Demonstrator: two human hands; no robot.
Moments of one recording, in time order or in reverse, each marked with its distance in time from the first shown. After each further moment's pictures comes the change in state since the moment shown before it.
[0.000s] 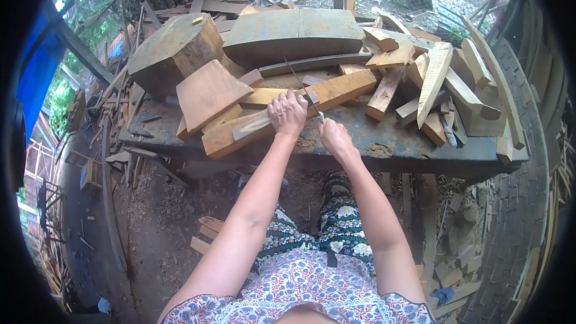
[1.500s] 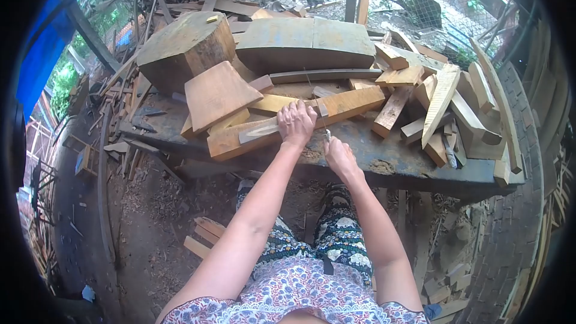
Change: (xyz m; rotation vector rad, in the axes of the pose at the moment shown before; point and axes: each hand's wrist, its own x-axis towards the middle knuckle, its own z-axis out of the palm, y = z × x) left_hand 0.001 -0.006 0.001 -0.047 0.085 0.043; right_hand -0.015 -0.017 -0.002 -0.017 -0.017 0.059
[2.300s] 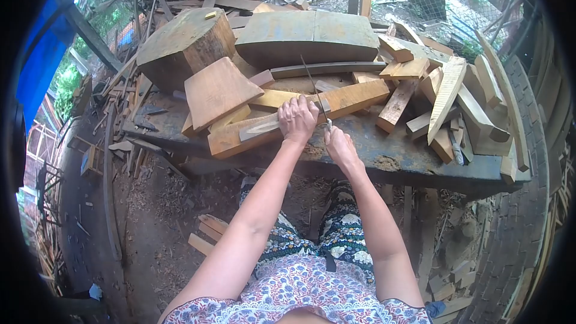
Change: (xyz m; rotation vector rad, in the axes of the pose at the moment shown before) left_hand -0.002 -0.001 0.004 0.000 0.063 0.024; right_hand 0.020 0.008 0.011 0.096 0.037 -0.081
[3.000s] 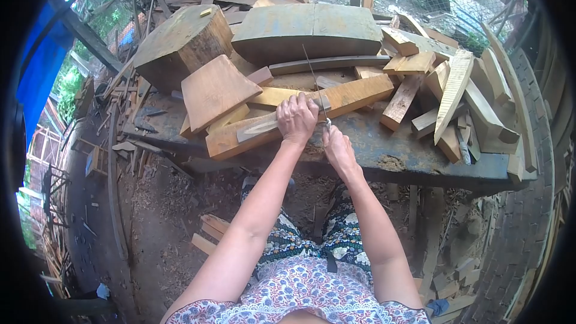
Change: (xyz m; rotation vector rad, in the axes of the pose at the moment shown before) left_hand 0.003 0.001 -0.004 -0.006 0.045 0.046; right_hand 0.004 0.005 0.018 0.091 0.068 0.003
